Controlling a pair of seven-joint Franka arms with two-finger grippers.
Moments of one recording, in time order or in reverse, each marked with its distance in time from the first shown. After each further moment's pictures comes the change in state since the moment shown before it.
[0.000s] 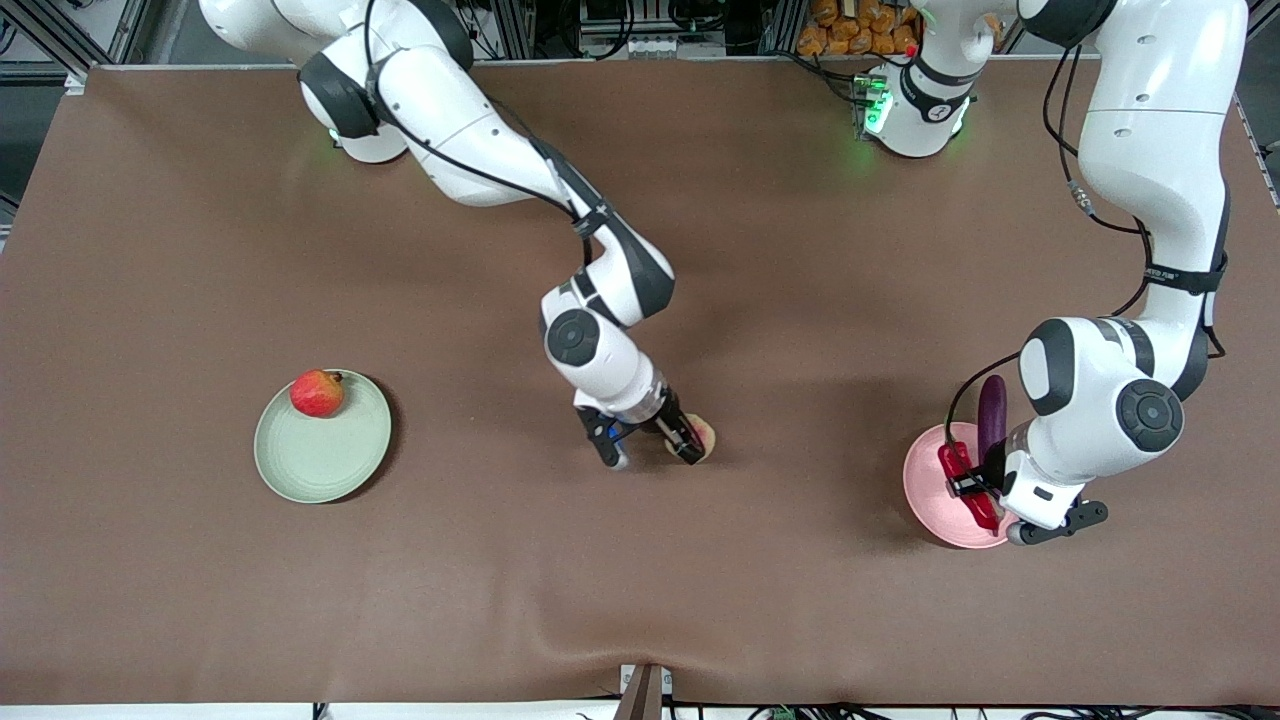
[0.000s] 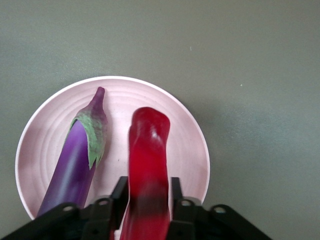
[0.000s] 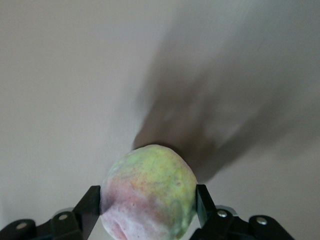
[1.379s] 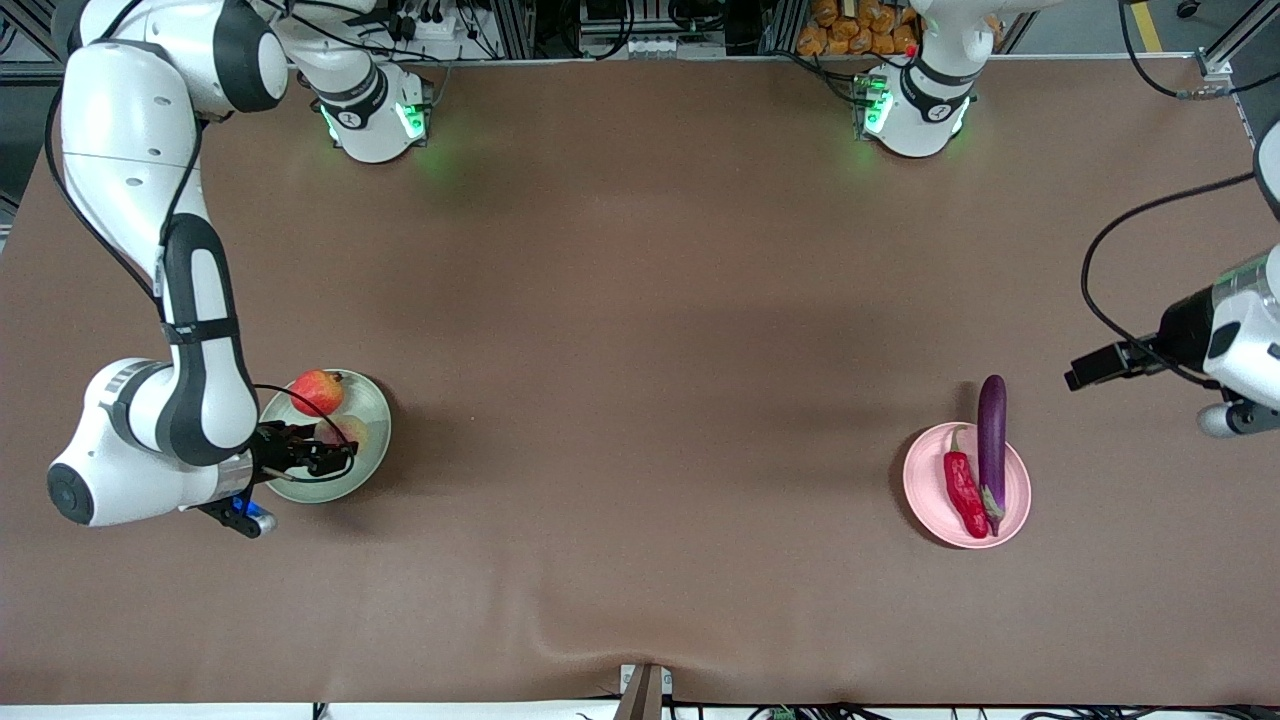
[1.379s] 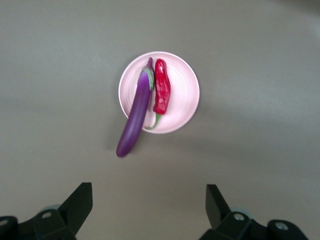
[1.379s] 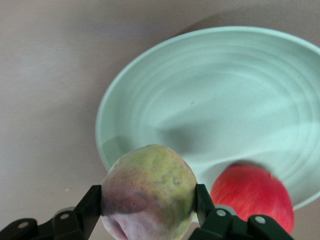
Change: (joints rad) left arm 0.068 -0.445 -0.031 0.119 -0.001 -0.637 0.068; right arm -0.606 -0.219 -0.139 -0.271 -0.018 -0.667 -1.292
